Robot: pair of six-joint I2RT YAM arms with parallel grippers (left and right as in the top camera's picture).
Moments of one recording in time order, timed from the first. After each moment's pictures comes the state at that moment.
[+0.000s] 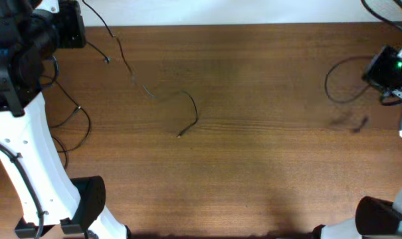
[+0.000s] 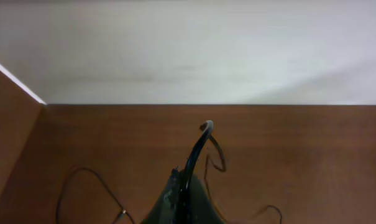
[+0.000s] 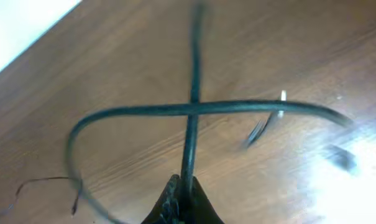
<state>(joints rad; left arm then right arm) 0.07 1.86 2.78 -1.48 0.04 0.06 -0.24 1.69 2.17 -1.58 -0.08 0.37</state>
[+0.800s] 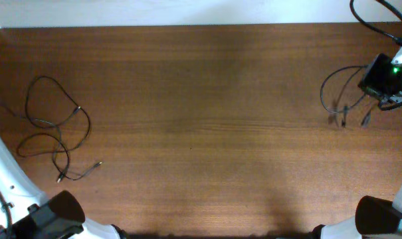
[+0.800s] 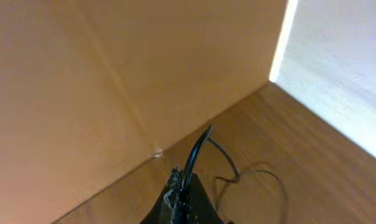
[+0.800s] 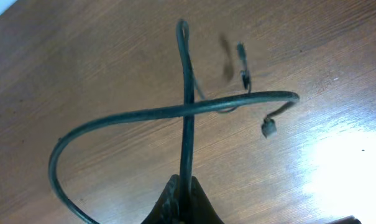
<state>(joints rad) 0.58 1.74 2.17 -0.98 -0.44 -0.10 -0.24 1.69 2.16 -1.65 -0.09 0.33</state>
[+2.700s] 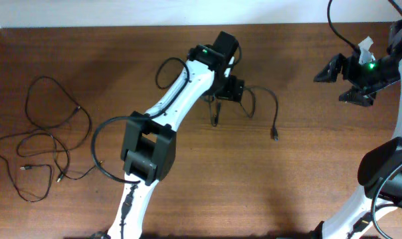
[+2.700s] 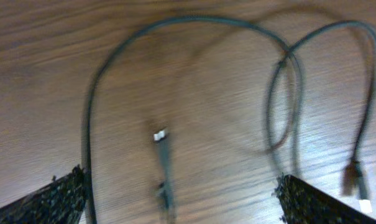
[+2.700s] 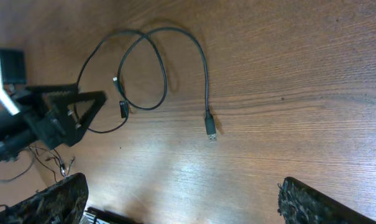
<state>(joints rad) -0.52 2.35 2.14 -1.09 0.11 -0.29 -0.32 2.02 2.05 -1.57 -0.55 0.03</state>
